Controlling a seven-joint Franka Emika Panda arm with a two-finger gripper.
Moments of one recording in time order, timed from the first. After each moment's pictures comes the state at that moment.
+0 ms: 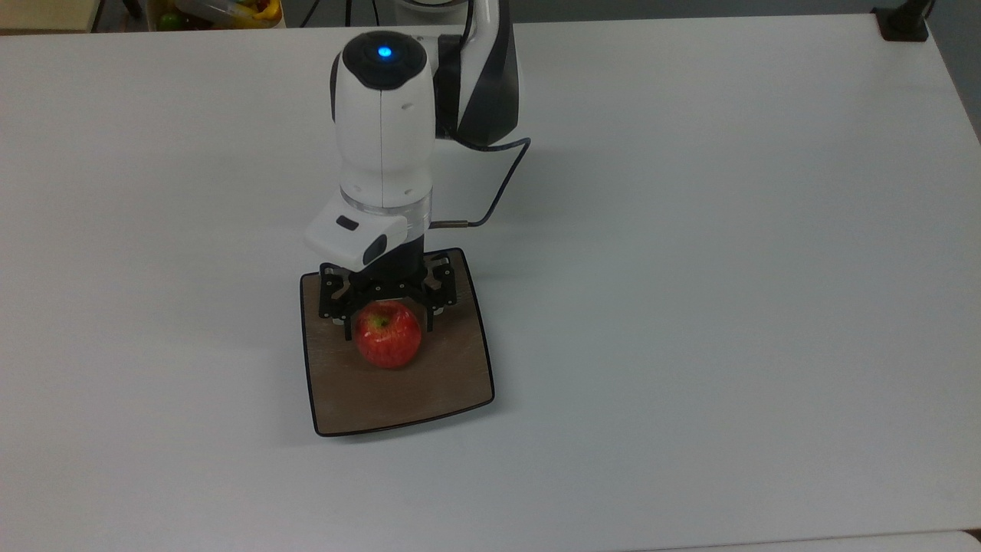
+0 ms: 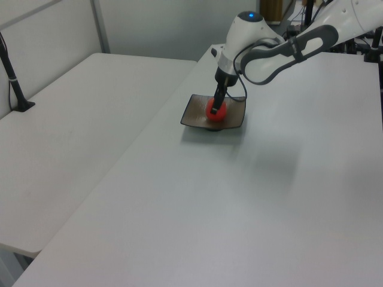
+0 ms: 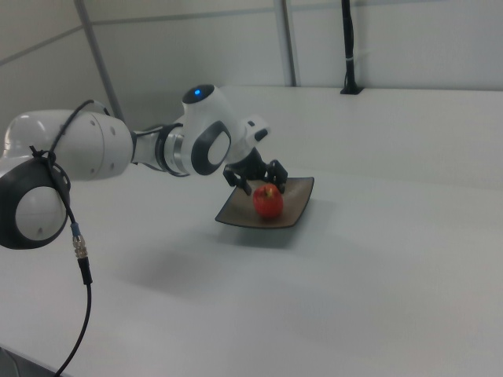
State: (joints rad) arm 0.23 0.59 -0.19 -1.52 0.02 2.49 -0.21
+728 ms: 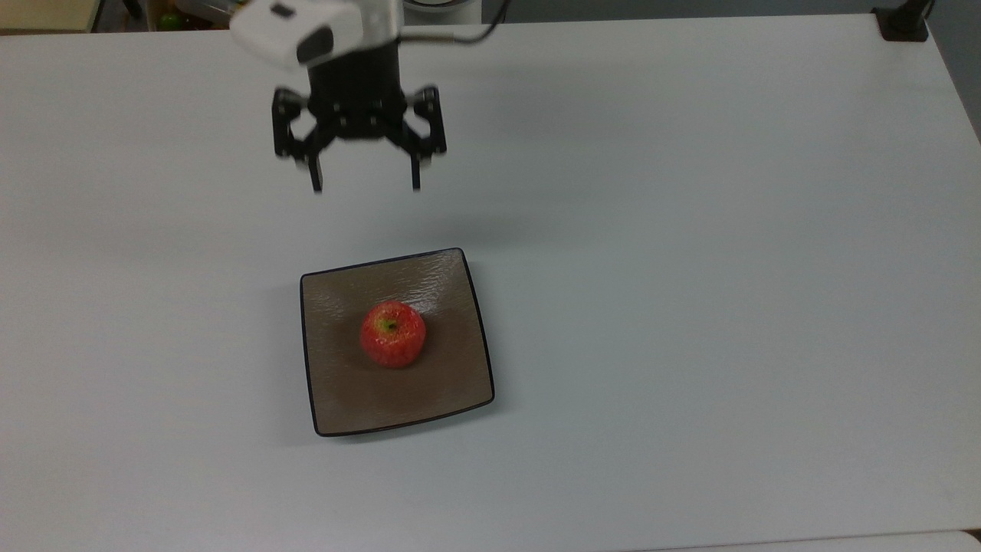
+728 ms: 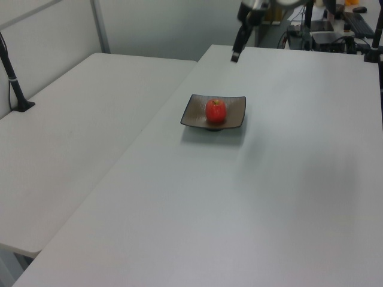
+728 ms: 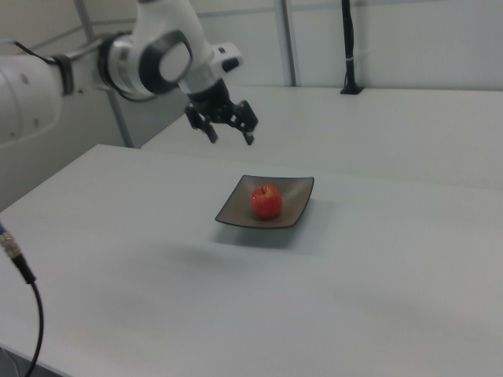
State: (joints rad) arm 0.22 0.23 -0.19 -1.51 0.02 2.04 -0.12
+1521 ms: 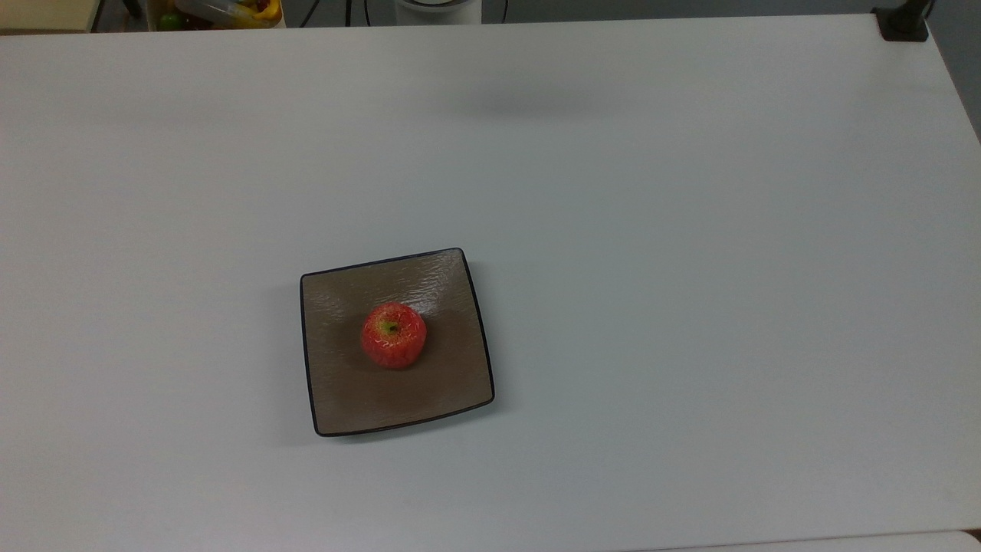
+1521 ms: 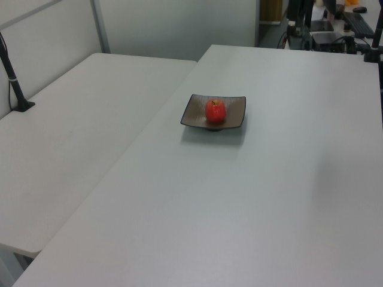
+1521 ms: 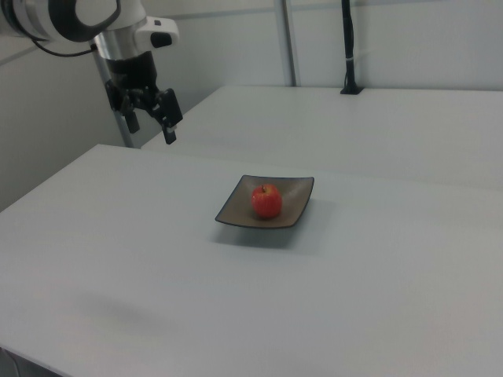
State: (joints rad) arm 0.08 -0.07 0.00 -1.59 0.09 1.59 0.06
